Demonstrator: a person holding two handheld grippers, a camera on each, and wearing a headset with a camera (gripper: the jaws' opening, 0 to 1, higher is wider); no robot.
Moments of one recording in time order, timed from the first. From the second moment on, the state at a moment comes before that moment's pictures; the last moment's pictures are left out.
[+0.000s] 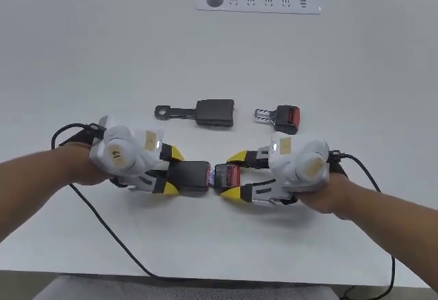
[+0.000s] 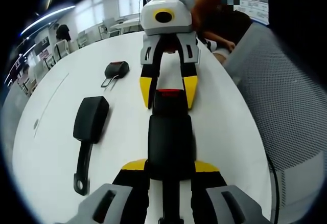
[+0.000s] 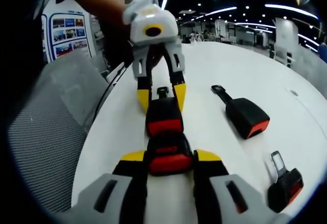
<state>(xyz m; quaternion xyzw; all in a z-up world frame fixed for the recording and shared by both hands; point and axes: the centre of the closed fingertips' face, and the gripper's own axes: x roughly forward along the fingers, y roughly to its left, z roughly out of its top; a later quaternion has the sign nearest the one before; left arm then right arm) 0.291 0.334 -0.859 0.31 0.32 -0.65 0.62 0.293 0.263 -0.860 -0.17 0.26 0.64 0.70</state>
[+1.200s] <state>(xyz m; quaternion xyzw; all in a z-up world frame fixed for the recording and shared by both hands) 0.292 0.333 -0.859 0.28 0.29 -0.67 0.62 0.293 0.265 -0.857 -0.16 0.24 0.65 0.70</state>
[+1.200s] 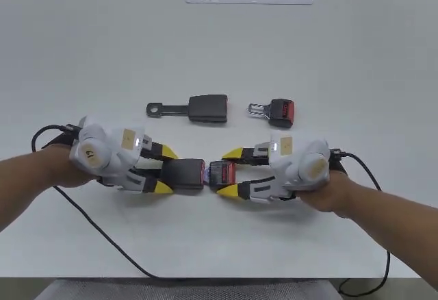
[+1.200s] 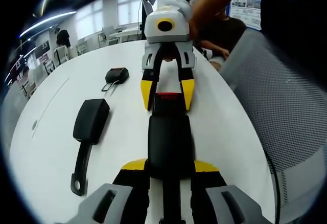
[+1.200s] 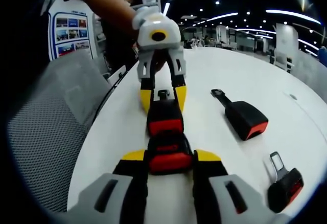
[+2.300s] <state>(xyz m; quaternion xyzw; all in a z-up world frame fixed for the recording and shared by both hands) 0.291 0.328 -0.856 0.28 0.29 -0.67 0.62 0.294 0.263 -0.857 -0.16 0.24 0.65 0.71</state>
